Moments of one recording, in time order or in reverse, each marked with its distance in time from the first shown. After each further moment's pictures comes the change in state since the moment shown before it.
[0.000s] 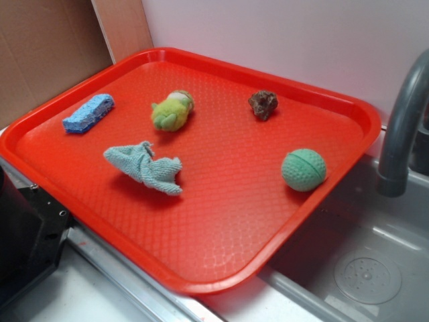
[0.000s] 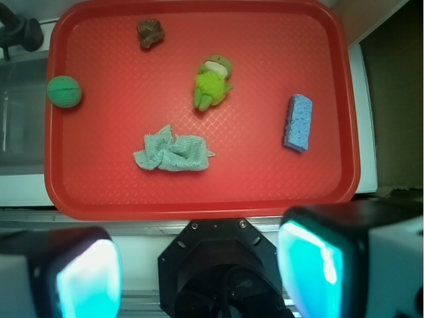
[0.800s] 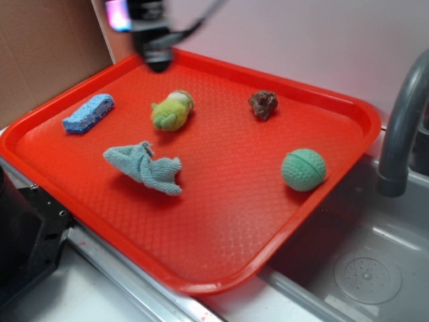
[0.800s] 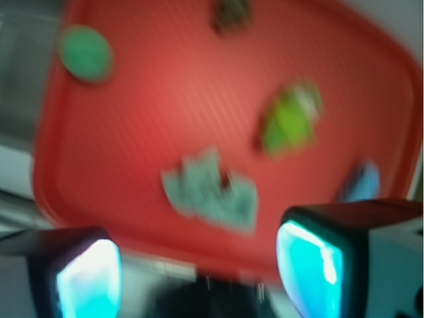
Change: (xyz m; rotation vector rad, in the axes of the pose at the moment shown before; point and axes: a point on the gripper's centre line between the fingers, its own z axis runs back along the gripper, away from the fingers) arm 0.077 -0.102 -0.082 0.110 0.212 -0.488
